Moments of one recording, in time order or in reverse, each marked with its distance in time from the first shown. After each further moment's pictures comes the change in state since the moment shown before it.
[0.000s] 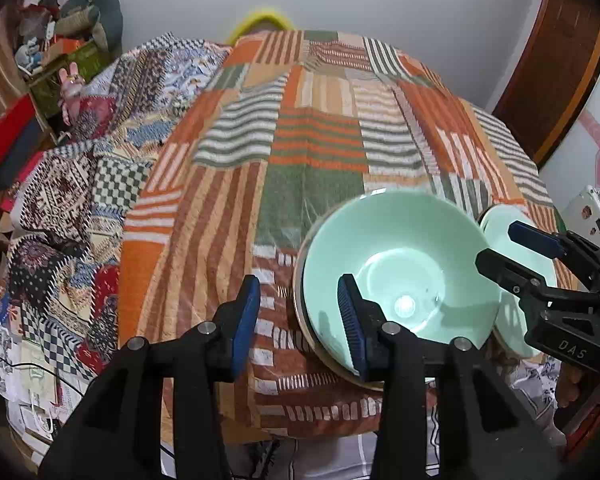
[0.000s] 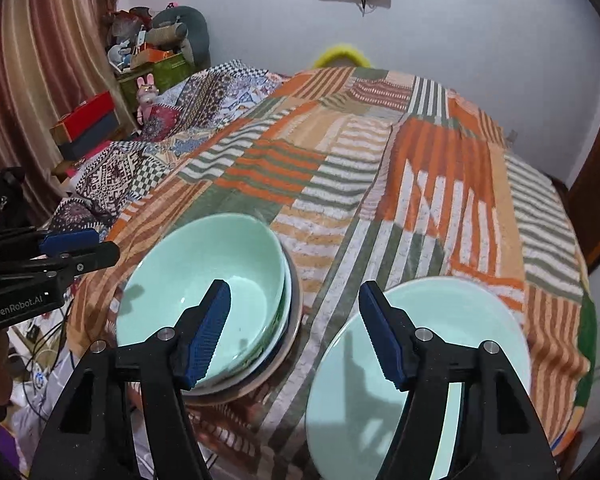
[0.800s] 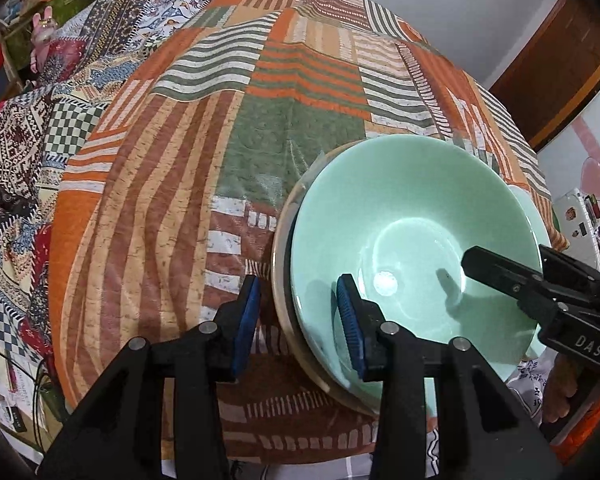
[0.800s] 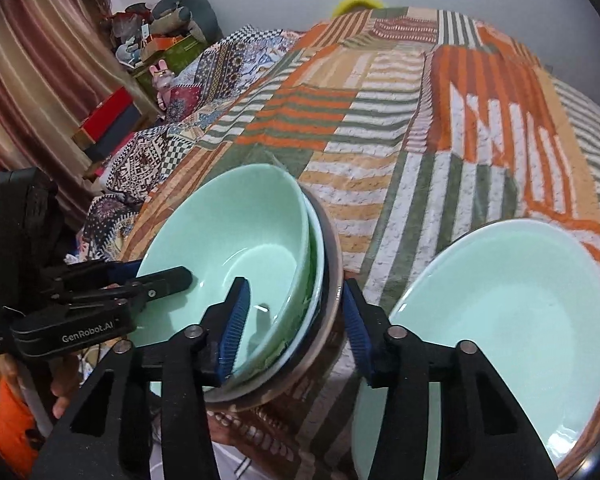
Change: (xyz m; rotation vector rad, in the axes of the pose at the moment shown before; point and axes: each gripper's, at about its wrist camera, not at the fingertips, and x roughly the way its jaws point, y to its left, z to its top) left arm 0.064 0.009 -0.012 -0.074 0.129 -0.135; right arm 0.042 -0.009 -0.011 0.131 0.140 0.202
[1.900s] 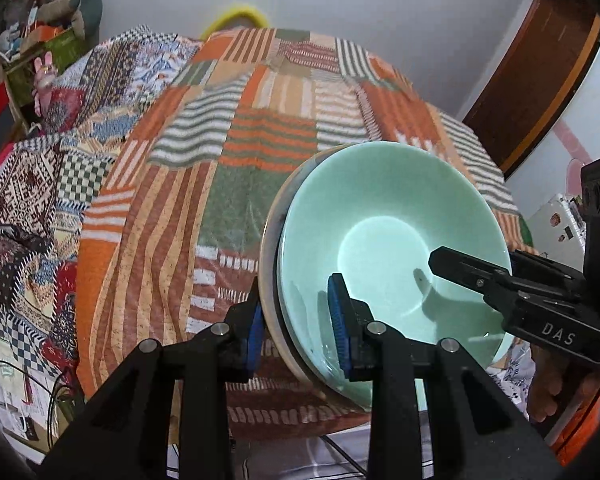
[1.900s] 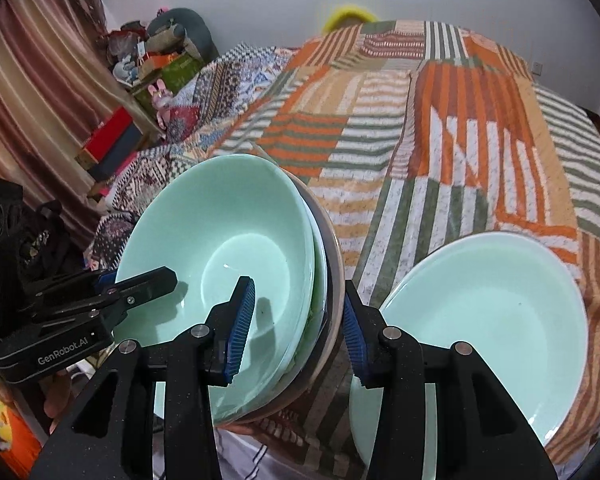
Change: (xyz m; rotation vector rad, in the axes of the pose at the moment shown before) left arm -0.071 -0.044 0.007 0.064 -0.136 0.004; right arm -0.044 -0.001 0.010 0.026 -0.072 -0.001
